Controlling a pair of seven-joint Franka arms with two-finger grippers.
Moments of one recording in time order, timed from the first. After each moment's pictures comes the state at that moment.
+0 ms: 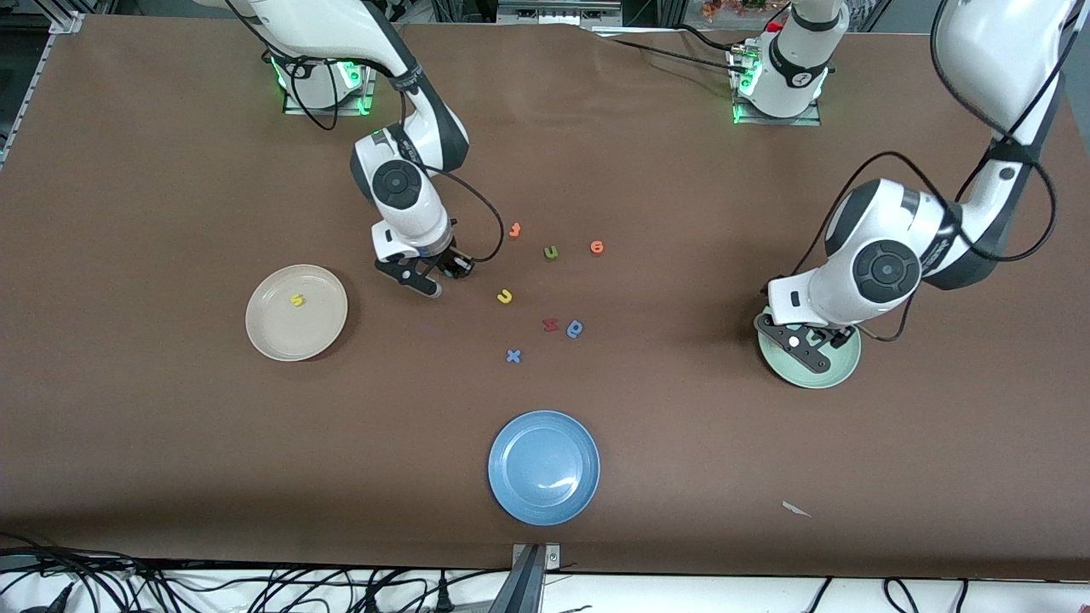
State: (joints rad) left arm 0.36 0.46 -0.64 -1.77 0.35 1.92 0.24; right arm 0.71 0.45 -0.12 -2.12 0.14 2.55 0.92
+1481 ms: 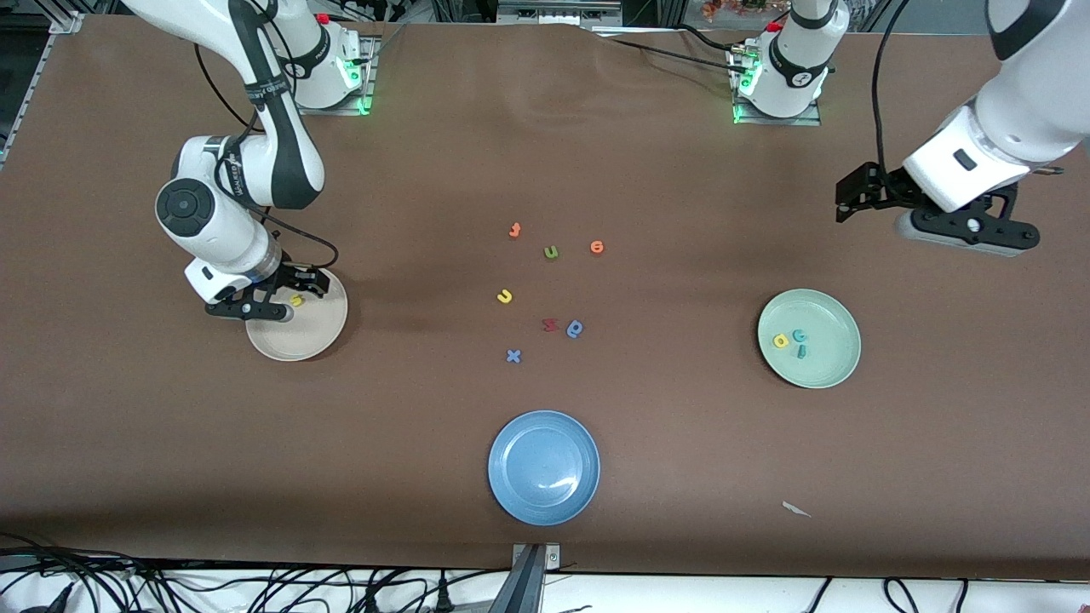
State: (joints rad) left arm -0.07 0.01 -0.06 -1.67 -0.05 1.62 0.01; right arm 0.70 0.30 -0.53 -2.14 0.15 2.36 0.16
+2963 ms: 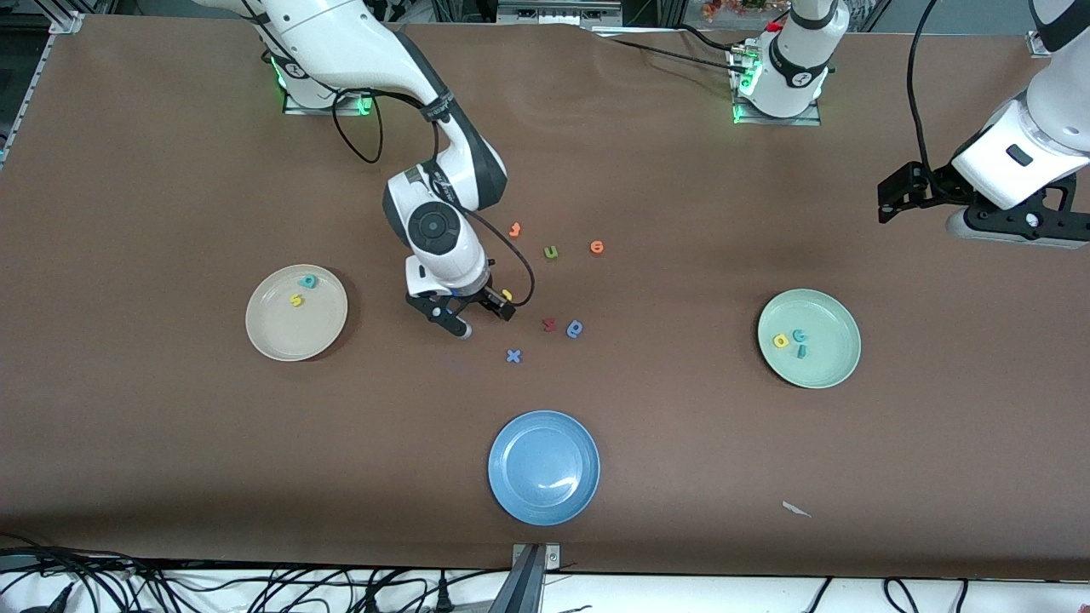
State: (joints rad) left arm -0.04 0.01 -0.06 -1.63 0.02 1.60 0.01; right arm 0.73 0.67 -0.10 -1.70 0.18 2.39 1.15
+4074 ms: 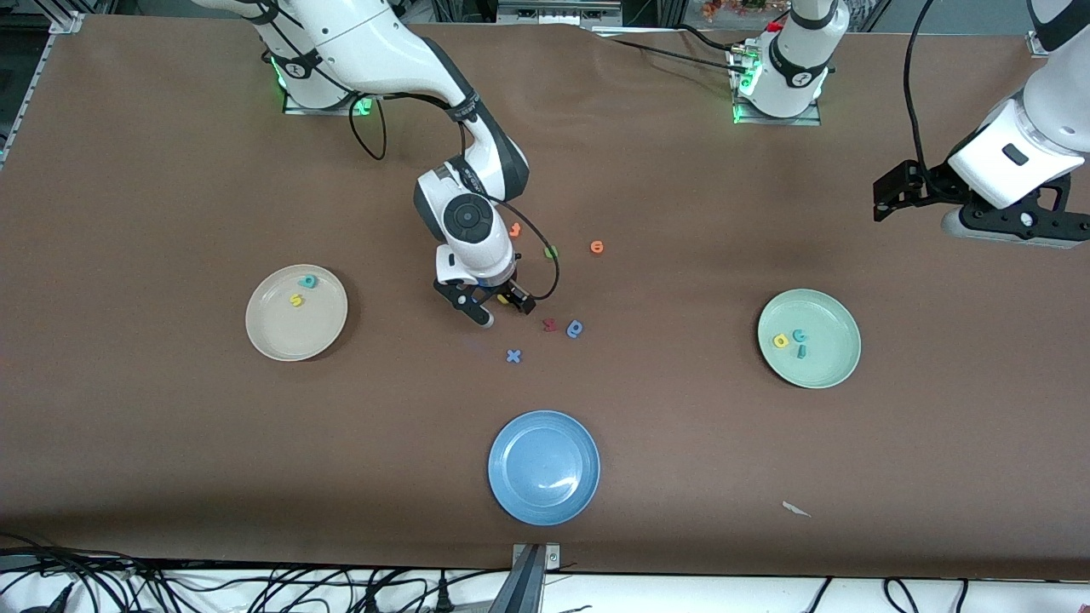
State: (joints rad) left arm -0.03 0.01 -0.07 -1.63 0.01 1.58 0.01; right arm 0.79 0.73 -0.10 -1.70 0.18 2.45 1.25
